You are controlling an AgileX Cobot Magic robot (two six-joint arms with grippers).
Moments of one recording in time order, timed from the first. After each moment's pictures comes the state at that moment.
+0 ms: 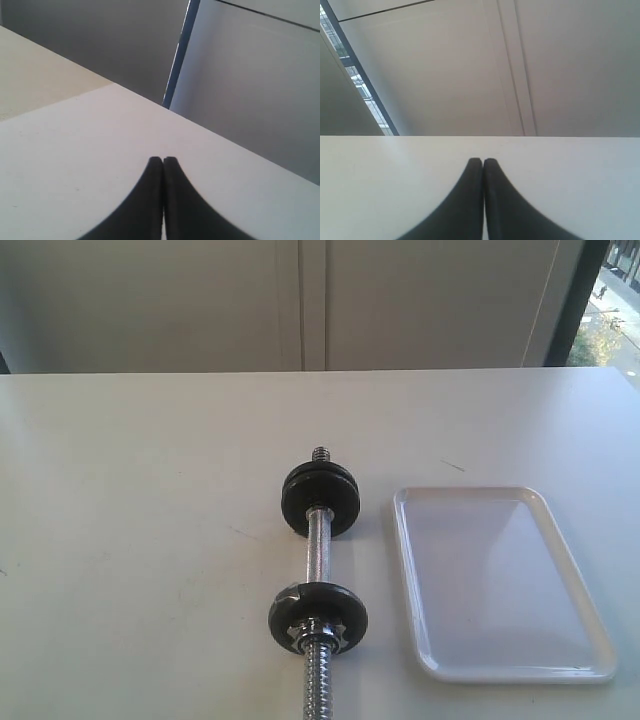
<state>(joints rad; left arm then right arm) 0.00 0.05 -0.66 0.58 0.89 -0.75 -0.14 0.90 -0.96 1.04 0.62 -0.81</state>
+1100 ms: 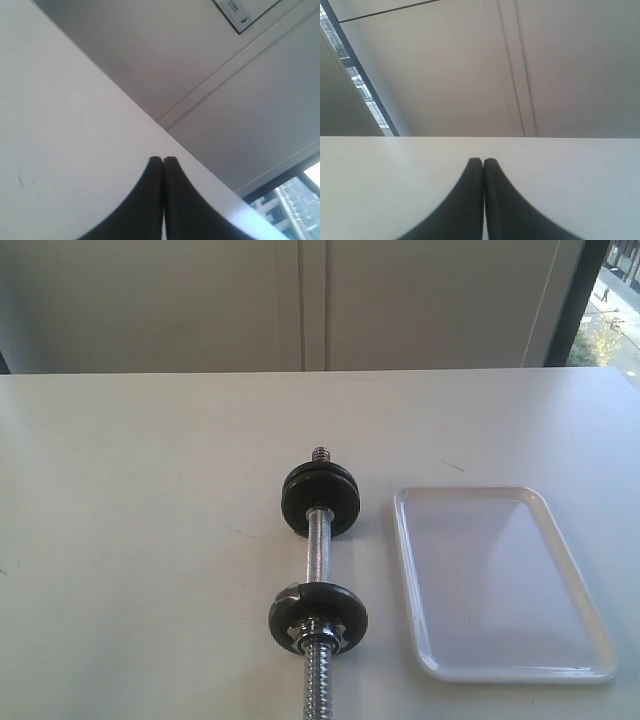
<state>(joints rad) 0.00 0.01 -0.18 -0.16 0.30 -0.65 -0.14 0.90 -0.96 1.04 0.62 -0.81</state>
